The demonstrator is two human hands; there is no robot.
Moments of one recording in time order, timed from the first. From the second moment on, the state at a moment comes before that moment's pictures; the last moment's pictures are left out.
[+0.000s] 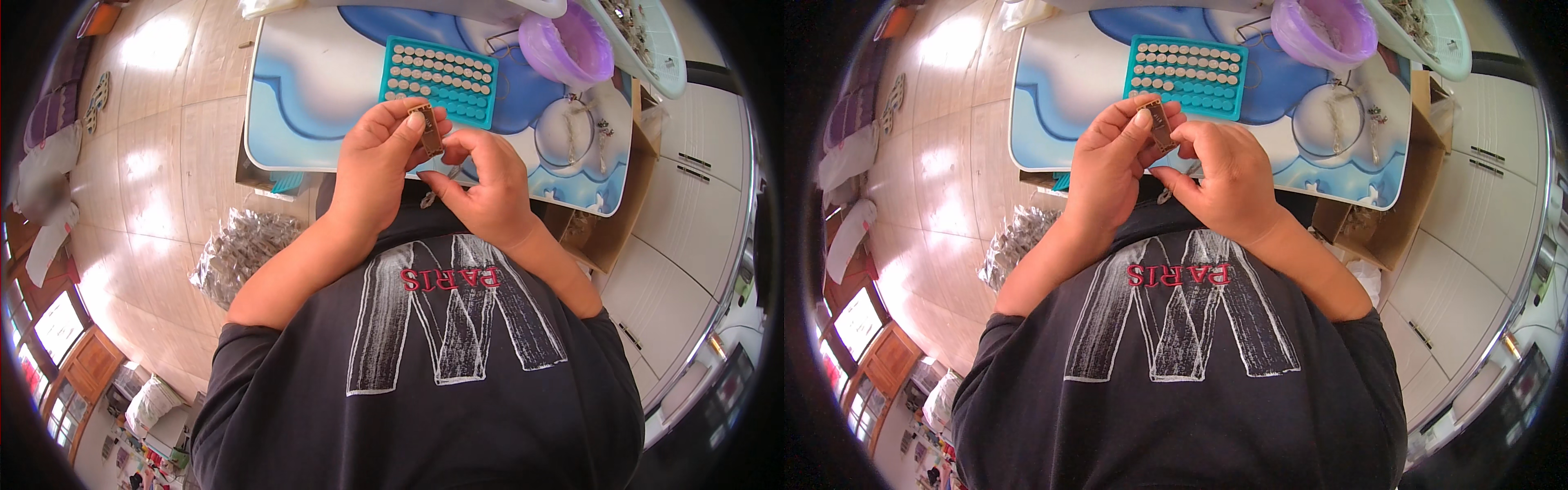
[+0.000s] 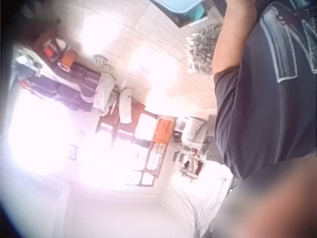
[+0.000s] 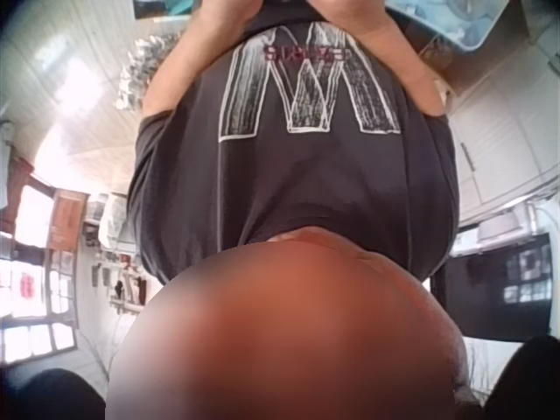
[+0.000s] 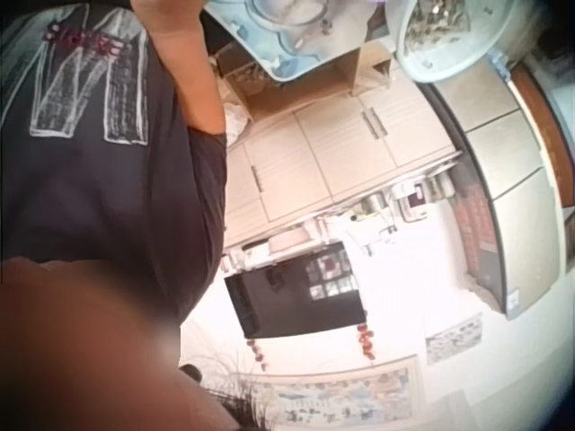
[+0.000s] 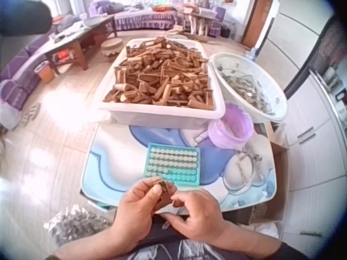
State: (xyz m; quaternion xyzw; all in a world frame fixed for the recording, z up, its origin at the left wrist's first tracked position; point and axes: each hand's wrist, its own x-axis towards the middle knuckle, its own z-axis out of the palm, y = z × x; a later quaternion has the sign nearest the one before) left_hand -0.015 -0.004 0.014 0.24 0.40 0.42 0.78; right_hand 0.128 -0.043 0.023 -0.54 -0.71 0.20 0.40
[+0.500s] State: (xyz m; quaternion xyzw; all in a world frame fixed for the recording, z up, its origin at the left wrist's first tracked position) left_hand -0.018 -0.002 0.013 0.24 0.41 0.41 0.78; right_hand 0.126 -0.042 0.015 -0.54 -0.69 0.27 0.40
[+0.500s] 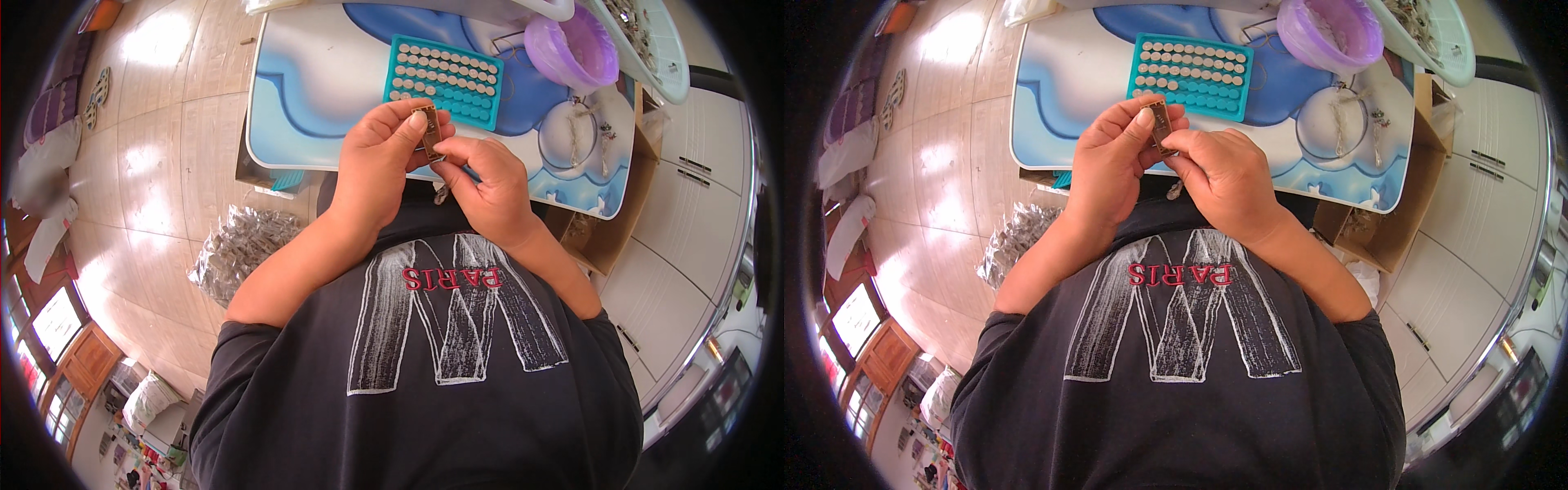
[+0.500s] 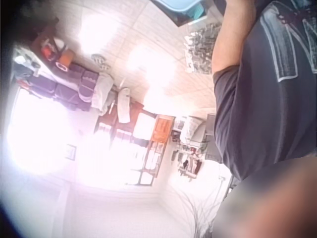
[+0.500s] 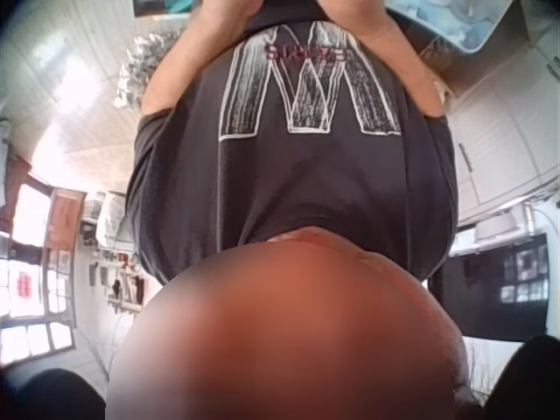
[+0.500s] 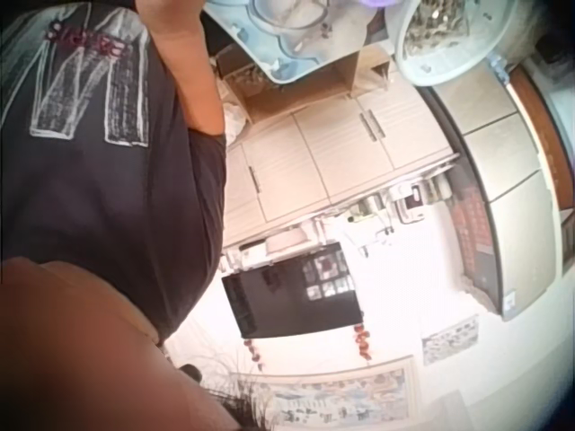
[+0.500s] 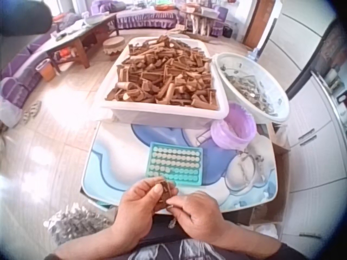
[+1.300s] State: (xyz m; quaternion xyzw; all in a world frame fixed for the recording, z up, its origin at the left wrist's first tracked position) left_hand -0.028 -0.005 0.000 0.24 0.42 0.36 0.80; right_hand 0.124 -0.021 0.015 -0.55 -0.70 0.21 0.40
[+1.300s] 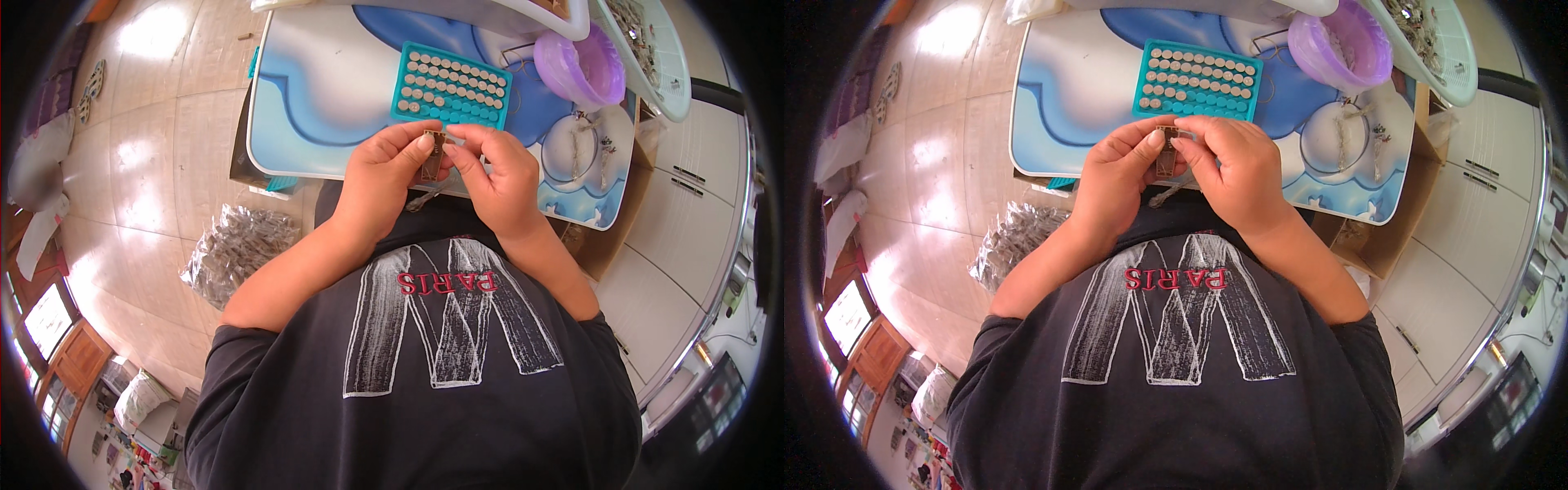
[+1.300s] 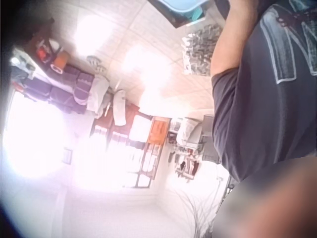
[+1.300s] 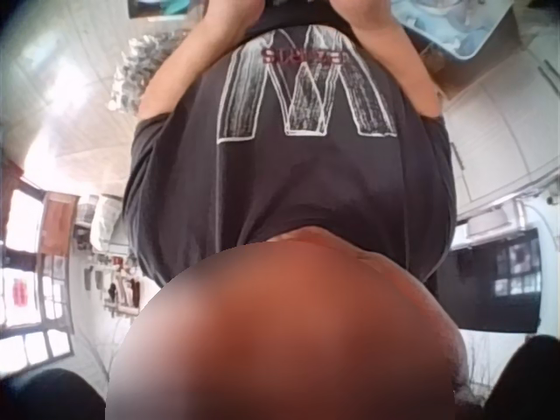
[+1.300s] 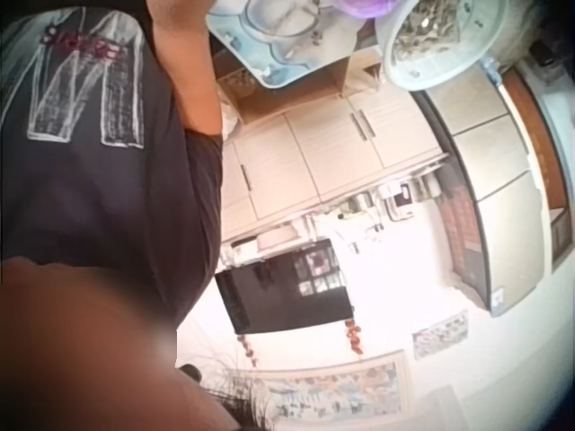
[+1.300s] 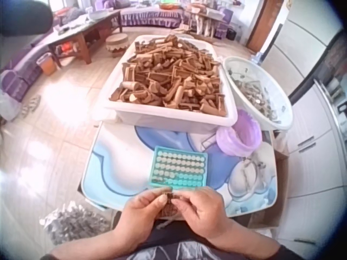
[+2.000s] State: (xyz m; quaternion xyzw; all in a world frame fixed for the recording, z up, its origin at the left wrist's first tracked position) left_hand -0.036 -0.001 -0.005 0.19 0.42 0.37 0.81; right_hand 0.116 -0.016 0.014 -0.51 -0.76 0.22 0.34
